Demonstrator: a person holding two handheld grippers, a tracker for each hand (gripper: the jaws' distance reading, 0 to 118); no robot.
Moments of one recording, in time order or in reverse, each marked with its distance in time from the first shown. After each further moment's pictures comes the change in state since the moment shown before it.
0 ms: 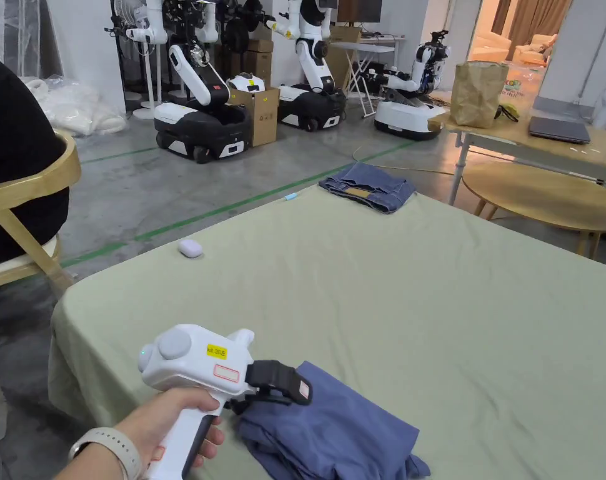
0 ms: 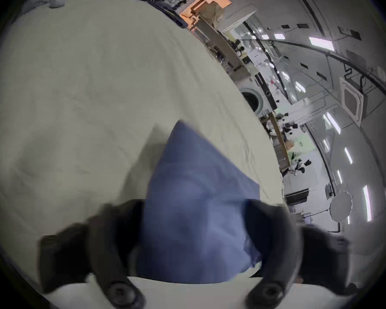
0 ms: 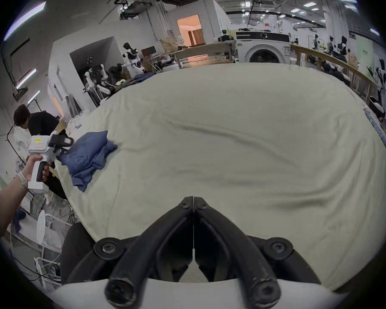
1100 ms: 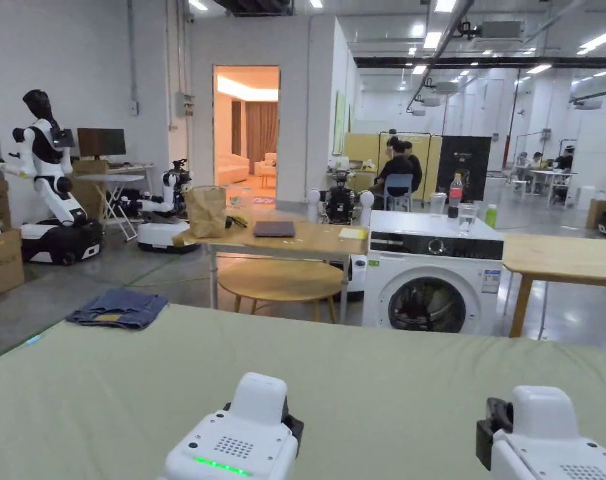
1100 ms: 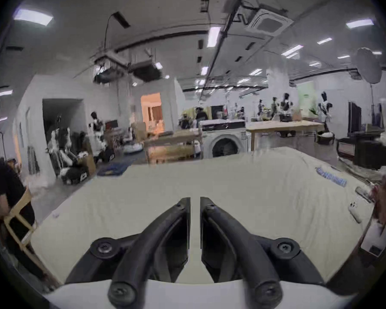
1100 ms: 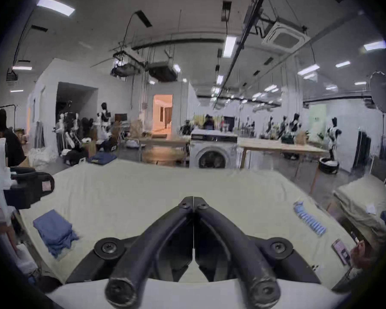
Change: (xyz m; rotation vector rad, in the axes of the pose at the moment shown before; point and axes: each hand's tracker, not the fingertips) left arm 0.462 -0.214 -0.085 0.622 0.287 -0.929; right arm 0.046 0.125 0.187 0.650 -0.344 0.125
